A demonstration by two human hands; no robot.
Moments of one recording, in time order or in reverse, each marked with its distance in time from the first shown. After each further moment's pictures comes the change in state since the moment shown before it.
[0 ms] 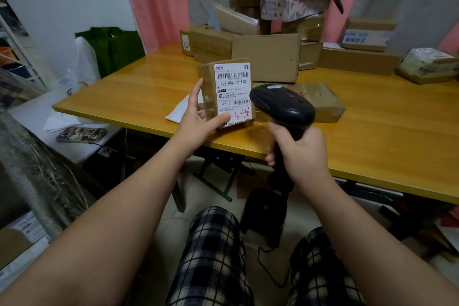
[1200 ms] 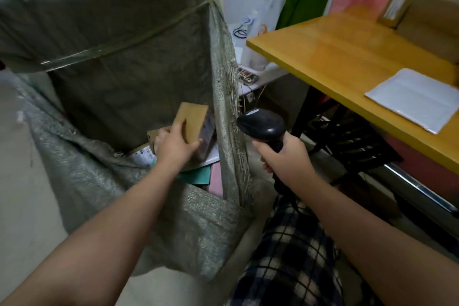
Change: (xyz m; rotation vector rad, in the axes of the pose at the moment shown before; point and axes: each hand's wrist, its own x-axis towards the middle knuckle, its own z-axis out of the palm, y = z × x) left_hand -0.238 -0.125 -0.287 0.810 0.759 -0.747; right_hand -0.078 0.061 0.281 -0.217 -0.741 -0.025
